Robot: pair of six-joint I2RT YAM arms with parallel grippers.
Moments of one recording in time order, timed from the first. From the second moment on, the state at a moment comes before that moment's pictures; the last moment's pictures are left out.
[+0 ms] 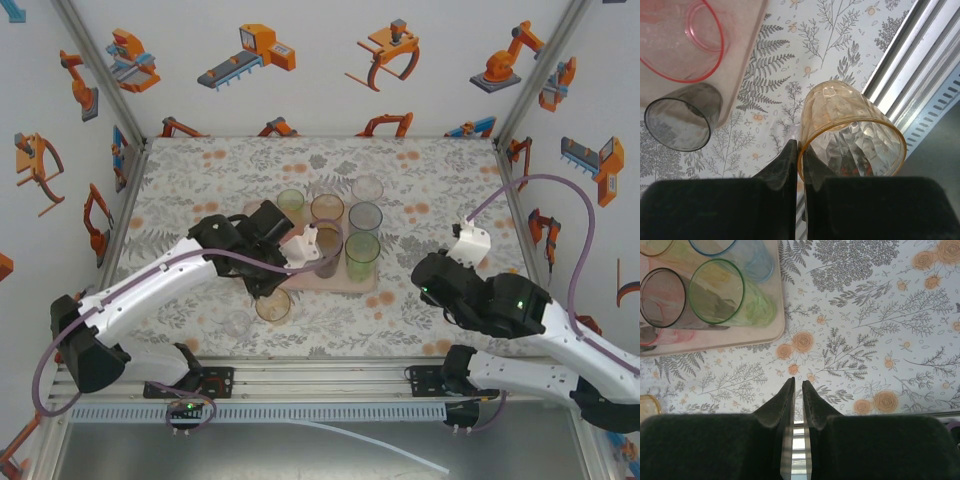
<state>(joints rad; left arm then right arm) -0.91 1.33 1.28 -1.16 0.10 0.30 1.09 0.80 1.11 -1.31 0.70 1.11</state>
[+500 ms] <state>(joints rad) -0.61 1.40 1.62 -1.18 0.12 0.33 1.09 0.85 1.16 -1.32 0.70 1.11</state>
